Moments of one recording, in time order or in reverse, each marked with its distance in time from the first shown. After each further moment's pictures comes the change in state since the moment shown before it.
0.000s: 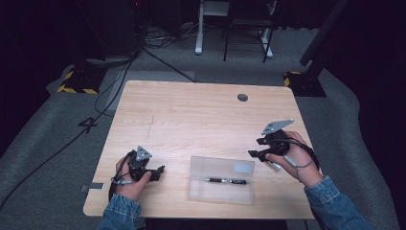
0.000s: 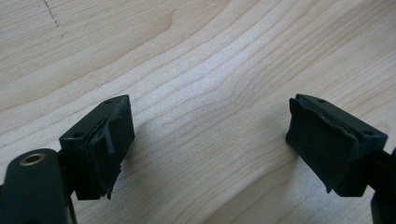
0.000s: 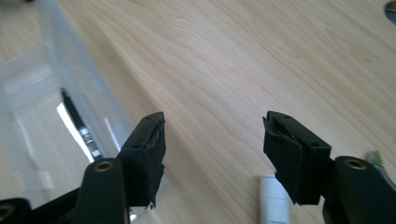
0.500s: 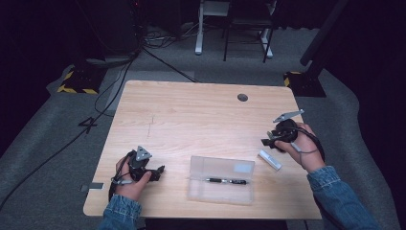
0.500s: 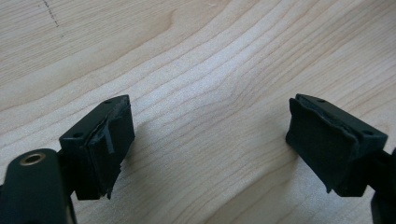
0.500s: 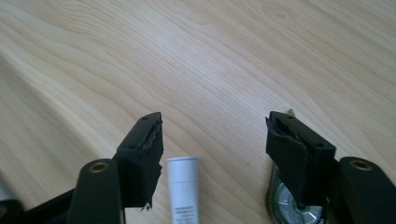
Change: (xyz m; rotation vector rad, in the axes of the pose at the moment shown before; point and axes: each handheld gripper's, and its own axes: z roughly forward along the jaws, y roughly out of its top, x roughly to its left) left arm 0.000 0.000 0.000 0.000 0.000 0.000; right arm -0.064 -0.016 0.013 0.056 -0.126 0.149
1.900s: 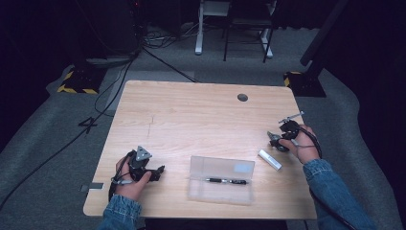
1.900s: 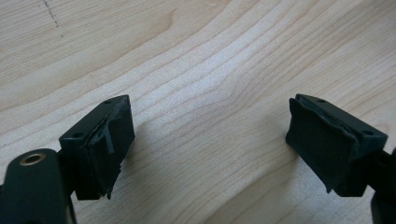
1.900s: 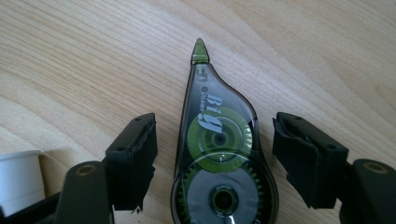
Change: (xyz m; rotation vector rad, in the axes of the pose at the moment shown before) left arm 0.000 0.000 0.000 0.000 0.002 0.002; right arm -0.060 -0.034 0.057 0.143 -0.093 0.156
